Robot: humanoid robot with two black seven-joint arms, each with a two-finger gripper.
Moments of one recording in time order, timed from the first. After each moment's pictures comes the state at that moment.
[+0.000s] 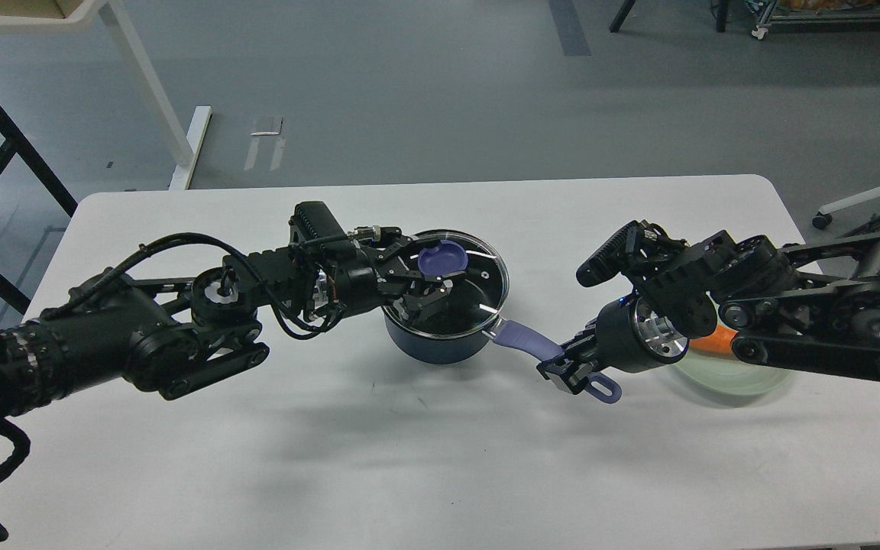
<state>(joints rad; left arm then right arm) -1.01 0.28 0.05 -0.93 1.76 0.28 -0.35 1.42 -0.56 -0.40 1.50 -1.34 0.41 0.03</state>
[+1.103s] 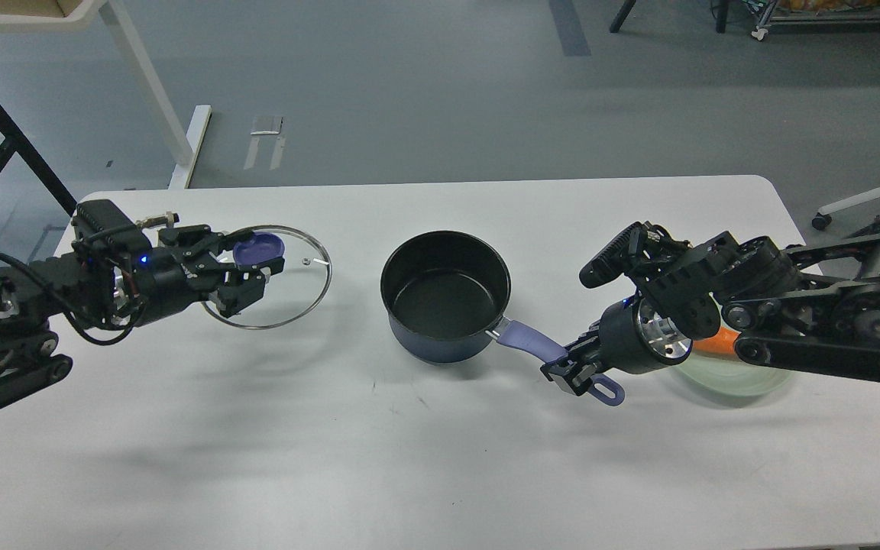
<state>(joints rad) -0.87 0.78 0.07 -1.04 1.67 0.33 -0.43 1.42 -0.56 -0.41 1.51 -1.34 0.42 0.03</state>
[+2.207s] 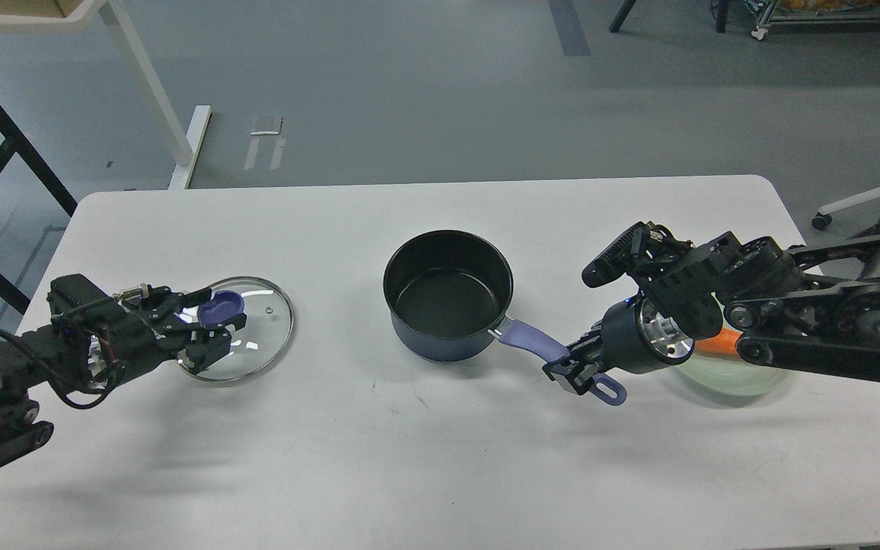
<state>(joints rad) -0.74 0.71 0.07 -0.89 1.65 0.43 -0.44 1.41 -0.57 -0.41 1.51 -1.34 0.42 0.03</state>
